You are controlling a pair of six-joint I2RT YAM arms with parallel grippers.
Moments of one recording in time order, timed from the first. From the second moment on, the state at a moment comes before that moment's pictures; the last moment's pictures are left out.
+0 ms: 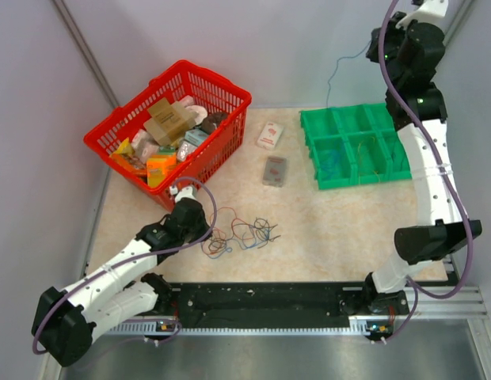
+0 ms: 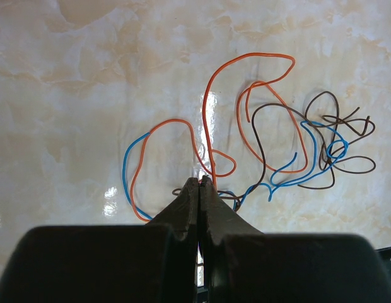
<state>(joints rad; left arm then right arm) -0.62 0.89 0.53 -0.47 -0.16 -0.78 0.16 1.64 2.10 -0.31 0.20 0.22</state>
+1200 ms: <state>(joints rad) -0.62 0.87 0.54 -0.49 -0.14 -0.79 0.15 1.53 1.44 -0.43 0.34 0.22</state>
